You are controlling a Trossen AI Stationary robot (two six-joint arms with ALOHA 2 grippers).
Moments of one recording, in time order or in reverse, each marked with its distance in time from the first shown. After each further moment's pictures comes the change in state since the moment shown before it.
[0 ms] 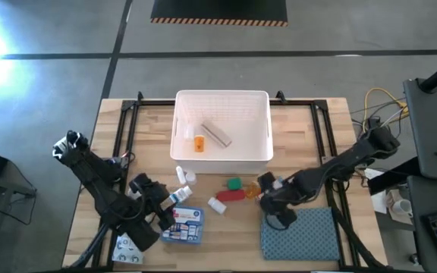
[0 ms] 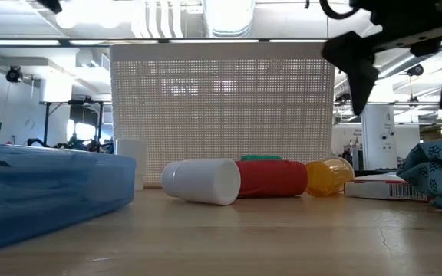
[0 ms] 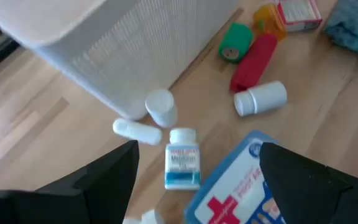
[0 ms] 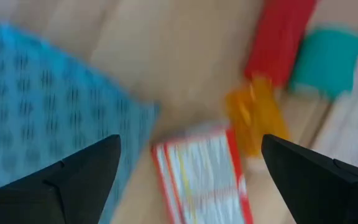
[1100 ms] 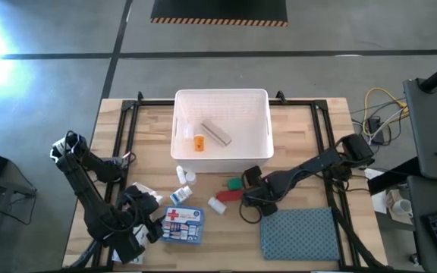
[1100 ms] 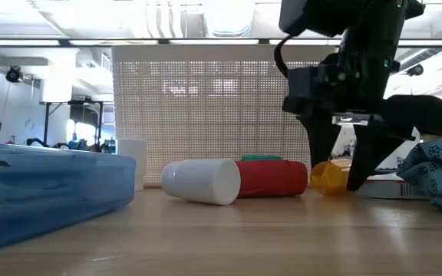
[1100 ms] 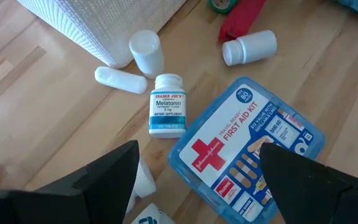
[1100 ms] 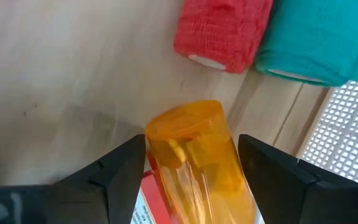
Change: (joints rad) left arm -0.146 0.001 -0.070 0.014 0.094 -0.184; right arm -0.128 0.274 0.041 0.065 0.130 -0.073
